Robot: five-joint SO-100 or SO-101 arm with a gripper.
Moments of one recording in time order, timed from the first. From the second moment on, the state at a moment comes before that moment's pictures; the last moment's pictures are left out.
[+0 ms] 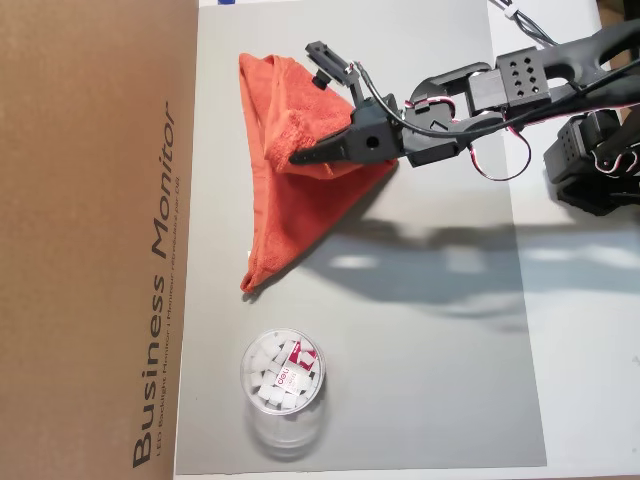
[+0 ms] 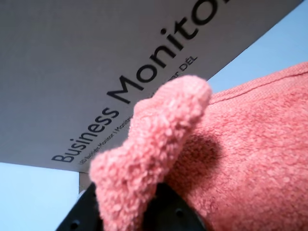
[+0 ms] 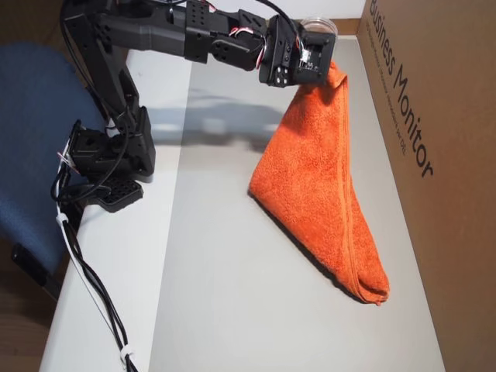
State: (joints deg) arm -6.3 97.2 107.3 7.3 137.5
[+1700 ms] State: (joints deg) arm -11.4 55.5 82.4 7.3 133.7
